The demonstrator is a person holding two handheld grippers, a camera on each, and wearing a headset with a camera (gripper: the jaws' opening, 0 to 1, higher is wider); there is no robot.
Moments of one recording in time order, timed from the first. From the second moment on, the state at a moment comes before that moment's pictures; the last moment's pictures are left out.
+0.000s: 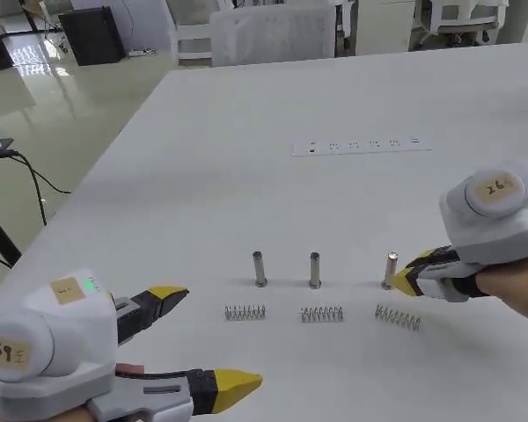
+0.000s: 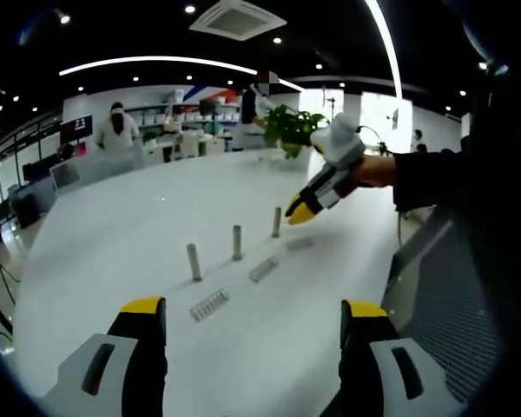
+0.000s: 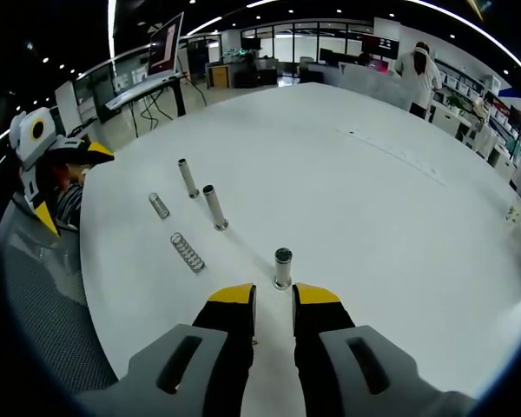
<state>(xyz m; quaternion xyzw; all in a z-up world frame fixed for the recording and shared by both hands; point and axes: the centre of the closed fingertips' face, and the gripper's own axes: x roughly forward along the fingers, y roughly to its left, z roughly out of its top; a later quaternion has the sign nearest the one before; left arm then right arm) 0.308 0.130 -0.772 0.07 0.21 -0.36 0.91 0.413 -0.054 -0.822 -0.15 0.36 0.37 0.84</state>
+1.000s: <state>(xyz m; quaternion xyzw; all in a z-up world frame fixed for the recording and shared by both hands) 0.306 0.127 -0.773 0.07 0.21 -0.36 0.90 0.373 -0.061 -0.855 -0.19 0.40 0.42 0.79</state>
